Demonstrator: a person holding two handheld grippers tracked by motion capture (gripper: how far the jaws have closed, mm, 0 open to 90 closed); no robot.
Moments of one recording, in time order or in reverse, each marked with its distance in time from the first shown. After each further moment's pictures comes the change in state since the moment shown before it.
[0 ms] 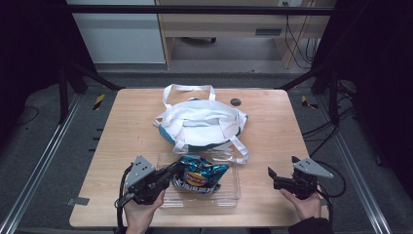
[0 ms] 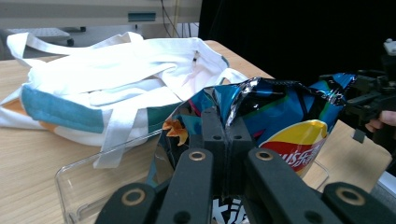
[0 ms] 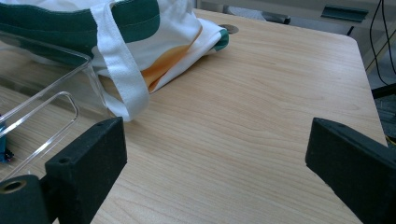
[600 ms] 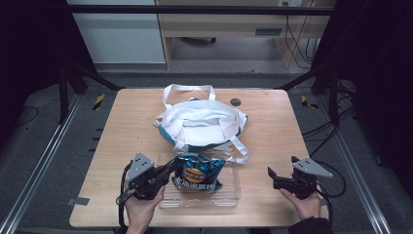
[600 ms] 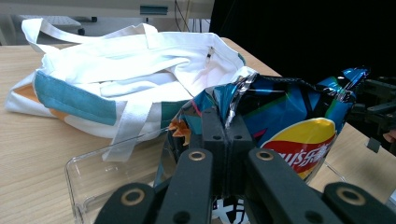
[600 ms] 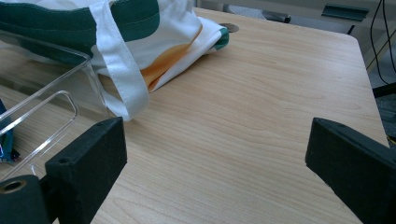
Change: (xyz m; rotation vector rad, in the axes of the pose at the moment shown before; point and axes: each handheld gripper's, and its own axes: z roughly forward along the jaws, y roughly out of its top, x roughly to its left) left arm 0.008 -0.001 0.009 0.008 0.034 -0.047; right arm 0.000 0.000 0.001 0.007 0.002 0.001
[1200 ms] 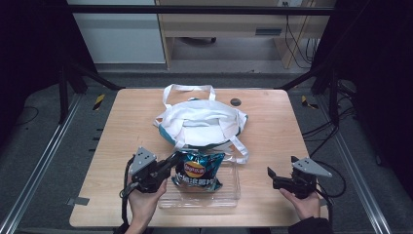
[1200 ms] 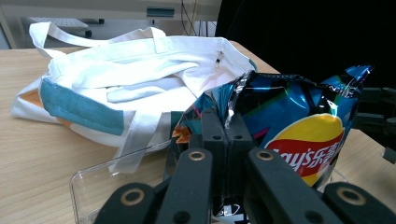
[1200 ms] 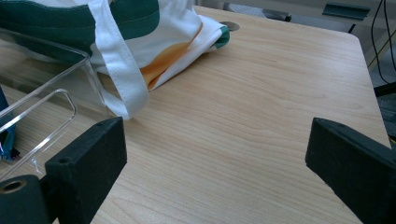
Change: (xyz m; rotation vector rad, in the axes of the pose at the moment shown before) left arm 0.007 0.005 0.014 -0.009 0.023 -0.005; right arm 0.000 0.000 0.002 0.004 -0.003 -0.005
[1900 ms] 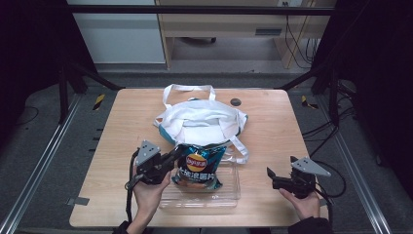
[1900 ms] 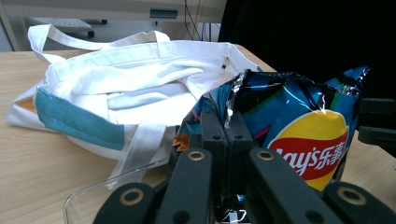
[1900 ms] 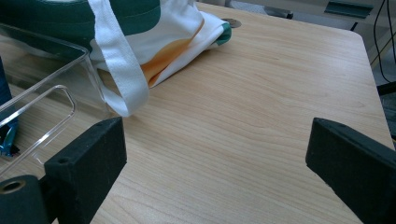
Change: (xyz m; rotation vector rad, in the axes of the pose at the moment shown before) left arm 0.006 0.007 0.020 -0.005 0.009 -0.011; right arm 0.000 -0.001 0.002 0.013 0.003 -0.005
